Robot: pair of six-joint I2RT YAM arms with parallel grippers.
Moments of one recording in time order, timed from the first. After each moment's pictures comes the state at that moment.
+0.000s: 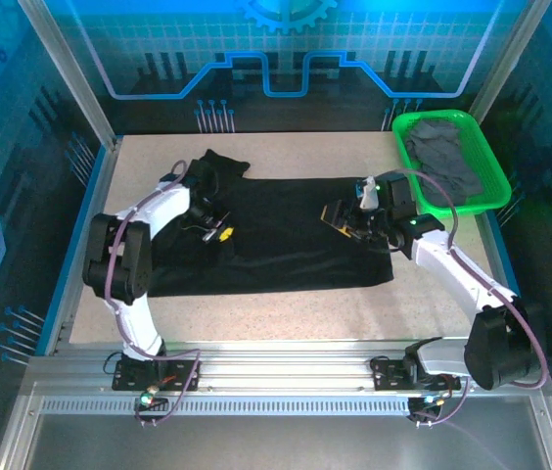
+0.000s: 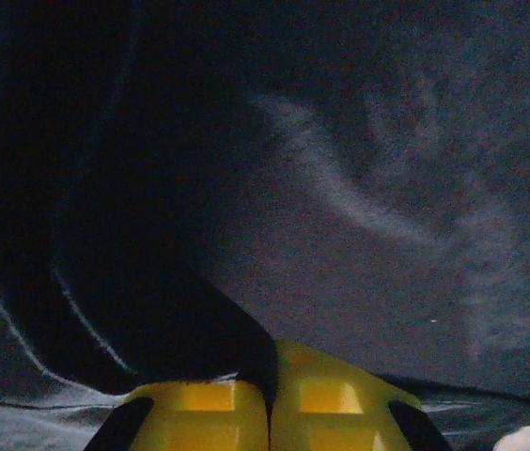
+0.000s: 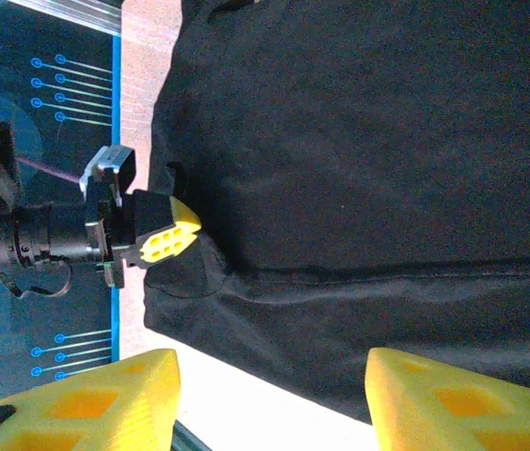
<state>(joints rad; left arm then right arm) -0.18 1.88 1.35 -0.85 0.34 -0.98 0.29 1.30 0.95 -0.38 -0.53 0.75</state>
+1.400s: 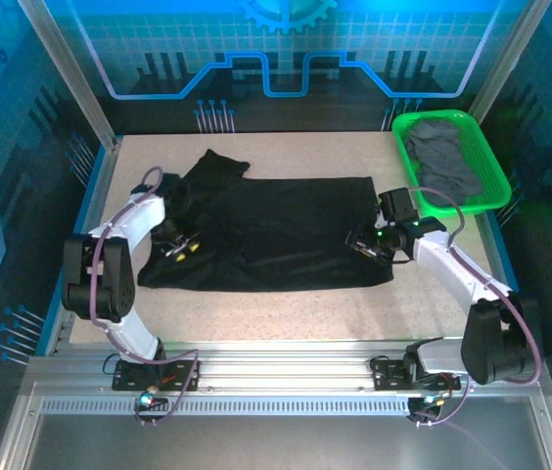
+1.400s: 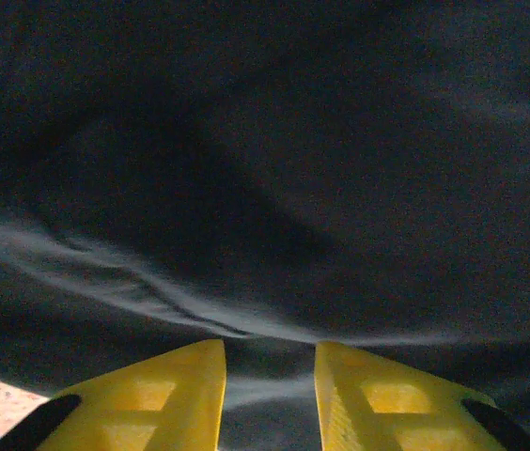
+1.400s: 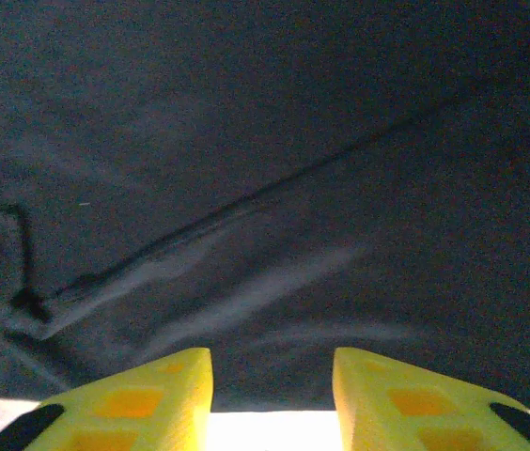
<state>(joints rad) -0.01 1.70 1.13 -0.98 0.08 -0.81 0.22 1.35 0.90 -0.67 -0.25 0.70</state>
